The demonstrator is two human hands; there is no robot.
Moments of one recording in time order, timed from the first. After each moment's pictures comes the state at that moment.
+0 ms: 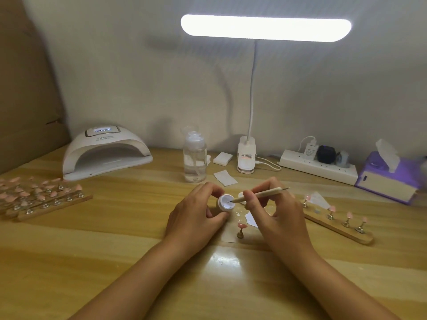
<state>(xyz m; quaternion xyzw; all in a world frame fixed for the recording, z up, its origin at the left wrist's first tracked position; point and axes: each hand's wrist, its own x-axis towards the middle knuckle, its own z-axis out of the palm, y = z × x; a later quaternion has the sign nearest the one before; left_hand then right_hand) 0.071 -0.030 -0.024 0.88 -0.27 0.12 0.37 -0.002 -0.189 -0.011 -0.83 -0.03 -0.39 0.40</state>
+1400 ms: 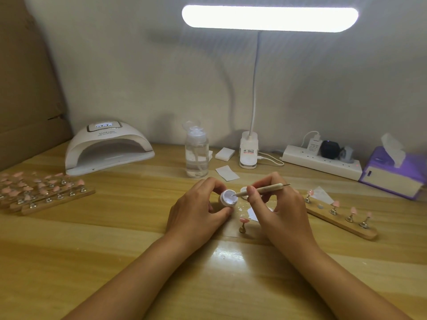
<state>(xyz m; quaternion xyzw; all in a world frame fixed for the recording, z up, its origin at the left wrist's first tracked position) 0.068 -0.029 -0.024 0.89 -0.26 0.13 0.34 0.000 -0.189 -0.012 -0.85 -0.01 -0.37 0.38</state>
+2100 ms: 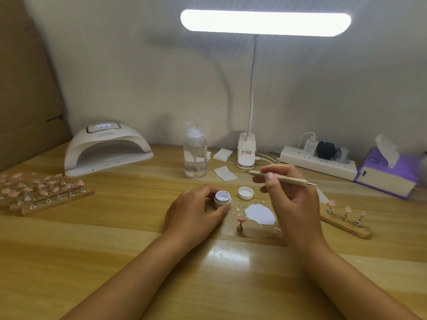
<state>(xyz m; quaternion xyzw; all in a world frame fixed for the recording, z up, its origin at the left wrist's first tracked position) 0.070 -0.028 -0.025 0.91 -0.22 0.10 0.33 -0.009 -0.194 0.005 -0.76 0.01 -0.39 0.52</state>
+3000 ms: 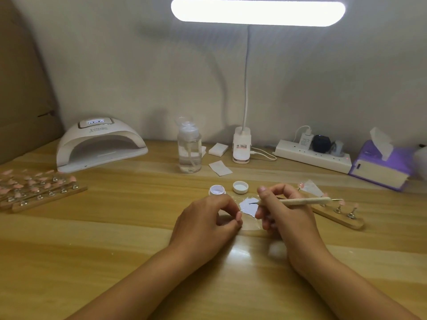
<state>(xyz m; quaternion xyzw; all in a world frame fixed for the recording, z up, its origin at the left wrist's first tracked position) 0.033 -0.041 -0.025 0.87 -0.31 0.05 0.39 -0.028 -0.194 -0.008 -0.67 0.12 -0.24 0.69</state>
